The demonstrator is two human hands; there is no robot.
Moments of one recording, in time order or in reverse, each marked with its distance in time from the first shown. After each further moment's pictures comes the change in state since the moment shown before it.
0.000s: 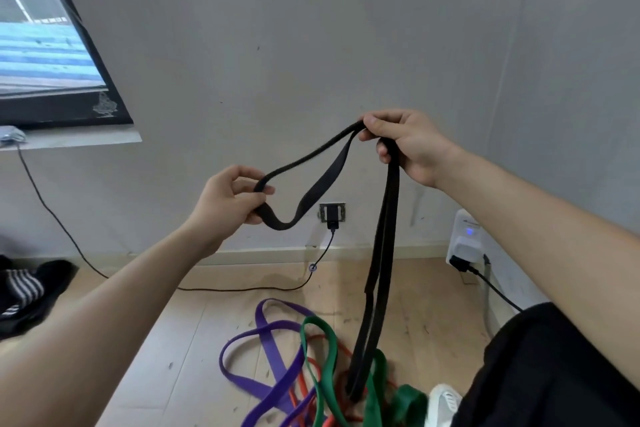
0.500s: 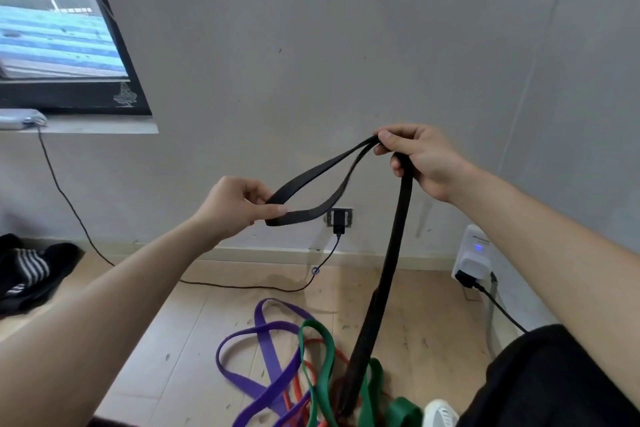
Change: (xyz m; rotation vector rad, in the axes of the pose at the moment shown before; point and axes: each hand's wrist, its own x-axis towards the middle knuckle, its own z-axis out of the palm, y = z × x) left_hand 0.000 -0.006 -0.013 0.306 -0.060 -0.002; right_hand 0.003 0.008 -0.001 -0.081 0.001 0.006
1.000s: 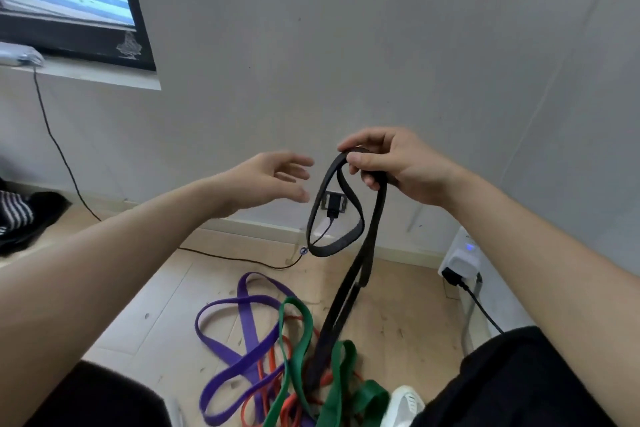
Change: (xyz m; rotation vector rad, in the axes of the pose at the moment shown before) left_hand -0.010 0.022 0.017 -0.047 -0.329 0.055; right_hand -0.022 0.001 0.028 -0.185 -0.469 -0.002
